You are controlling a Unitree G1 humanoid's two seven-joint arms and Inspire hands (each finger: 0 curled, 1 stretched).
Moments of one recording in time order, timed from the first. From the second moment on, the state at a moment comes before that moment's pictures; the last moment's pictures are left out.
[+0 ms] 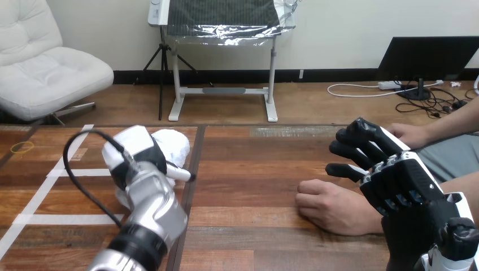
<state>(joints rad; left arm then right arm) -0.68 0.16 -0.39 0.74 0.70 0.75 0.10 0.66 -0.12 0.11 -0.47 0.24 -0.63 0.26</state>
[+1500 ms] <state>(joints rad) -0.80 0.14 -0.43 0.93 0.72 0.74 0.14 0.66 -0.12 0.09 -0.47 0.26 -0.65 0.25</state>
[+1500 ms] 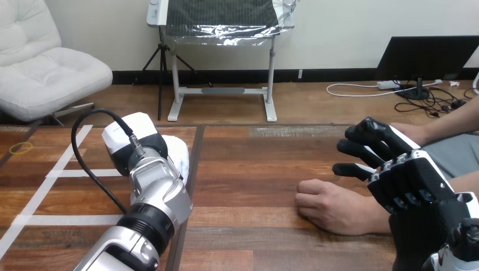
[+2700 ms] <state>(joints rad) -0.68 0.17 -0.38 0.74 0.67 0.69 0.19 0.65 -0.12 0.07 -0.47 0.27 -0.65 0.26</state>
